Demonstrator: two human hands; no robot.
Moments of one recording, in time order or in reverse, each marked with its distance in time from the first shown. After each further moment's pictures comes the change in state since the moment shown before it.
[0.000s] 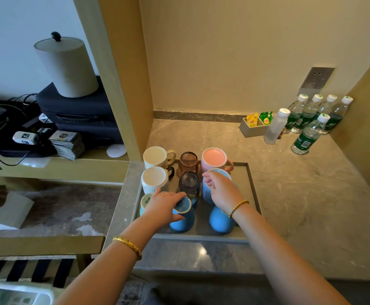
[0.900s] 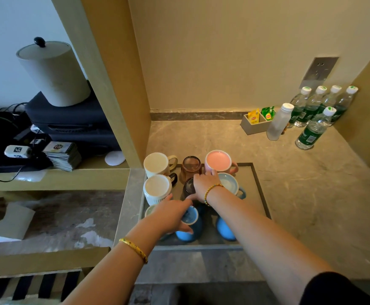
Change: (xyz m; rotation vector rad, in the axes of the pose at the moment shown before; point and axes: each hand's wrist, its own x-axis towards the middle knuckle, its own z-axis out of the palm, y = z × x) left_hand 0.021 -0.002 -0.020 0.074 -0.229 0.135; right_hand 0.079 -0.024 0.034 -0.795 -0.361 0.049
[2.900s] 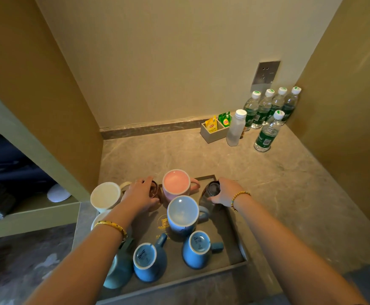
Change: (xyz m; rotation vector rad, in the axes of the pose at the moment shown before) left_hand 0.123 -0.014 -0.056 -0.144 0.172 -0.292; right_hand -0.013 0.177 0.030 0.578 -0.040 0.445
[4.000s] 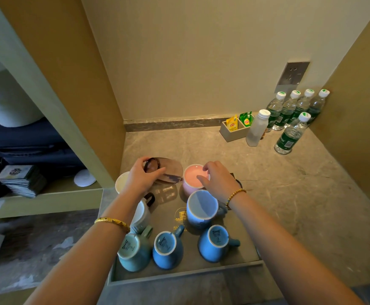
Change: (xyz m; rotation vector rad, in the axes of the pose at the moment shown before) left_hand -0.028 -0.024 -0.039 -0.865 0.335 -0.203; right_hand -0.018 -0.077 0.011 0.195 0.278 -0.402
